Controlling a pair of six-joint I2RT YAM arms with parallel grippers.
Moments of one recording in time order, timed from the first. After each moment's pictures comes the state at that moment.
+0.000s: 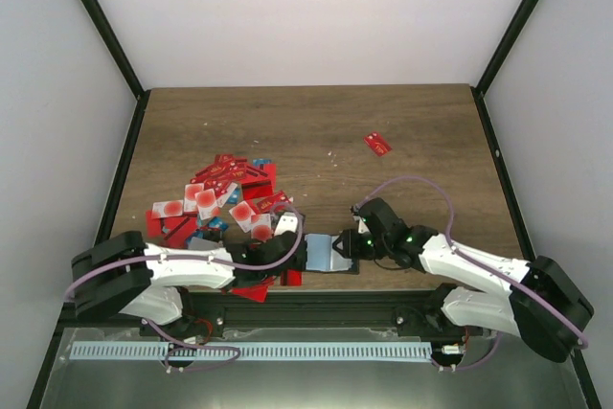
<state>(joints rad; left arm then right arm) -1.19 1.37 0.51 0.07 -0.33 -0.89 0.78 1.10 0.46 -0.24 -0.27 0.79</state>
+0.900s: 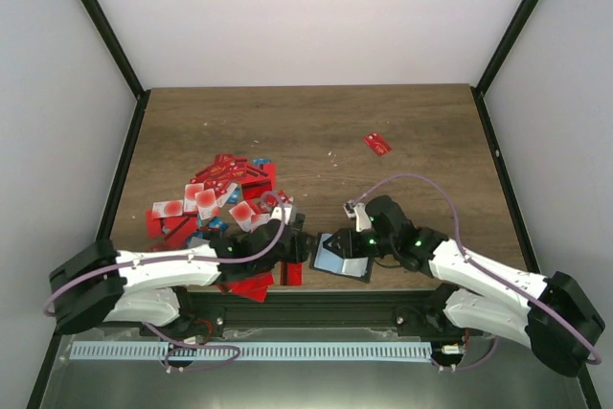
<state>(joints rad) -1.11 1.28 0.51 0.08 -0.19 -0.86 0.78 1.01 0.46 -0.18 -0.41 0.74</state>
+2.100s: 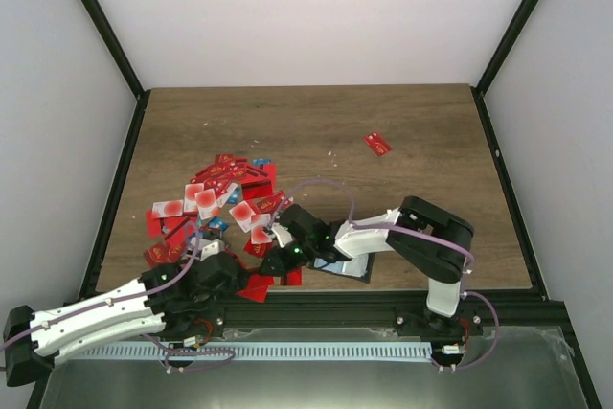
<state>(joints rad) -1.12 0.51 0.27 -0.86 -0.20 -1.38 1.09 1.82 0.85 0.19 -0.58 0.74</state>
